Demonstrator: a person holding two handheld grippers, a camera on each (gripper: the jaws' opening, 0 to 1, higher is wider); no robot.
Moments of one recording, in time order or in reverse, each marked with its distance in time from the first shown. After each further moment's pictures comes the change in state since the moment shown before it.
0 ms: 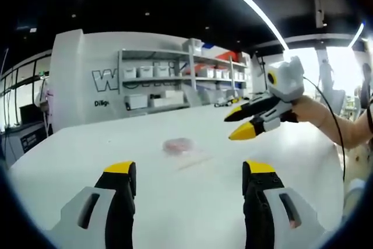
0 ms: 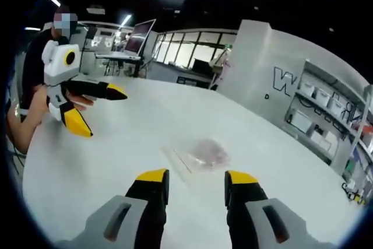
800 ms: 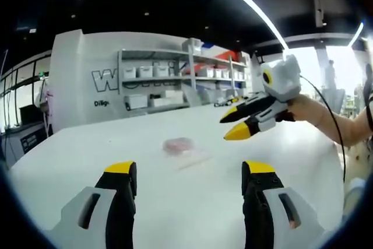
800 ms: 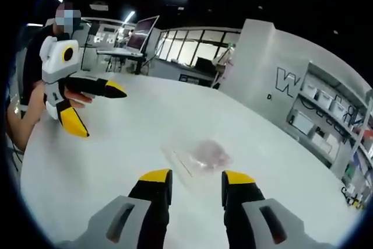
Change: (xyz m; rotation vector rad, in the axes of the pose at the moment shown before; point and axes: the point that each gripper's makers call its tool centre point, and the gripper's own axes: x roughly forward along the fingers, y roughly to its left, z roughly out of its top) left arm 0.000 0.001 0.000 0.004 0.003 0.000; right arm 0.010 -0.001 0.003 -0.024 0.015 0.011
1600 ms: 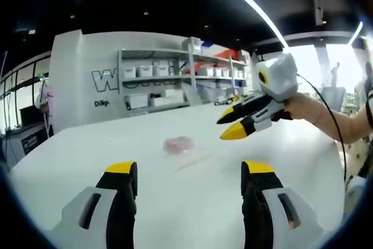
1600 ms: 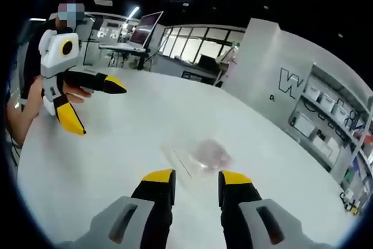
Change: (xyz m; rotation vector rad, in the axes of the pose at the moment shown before) left arm -0.001 0.000 -0.001 0.009 0.006 0.002; right arm 0.009 0.001 0.000 -0.034 0.019 0.012
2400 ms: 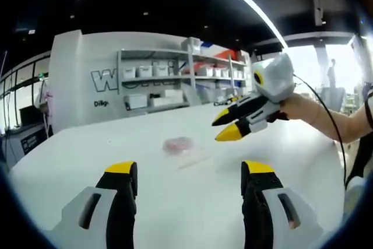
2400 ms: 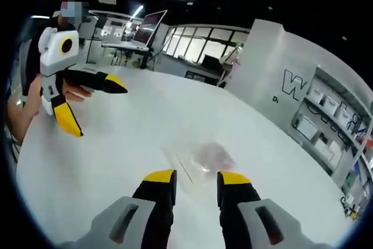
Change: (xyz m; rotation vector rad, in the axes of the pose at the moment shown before) left arm 0.000 0.000 0.001 -0.002 -0.002 -0.005; right arm 0.008 0.004 0.004 -0.019 0.000 0.025
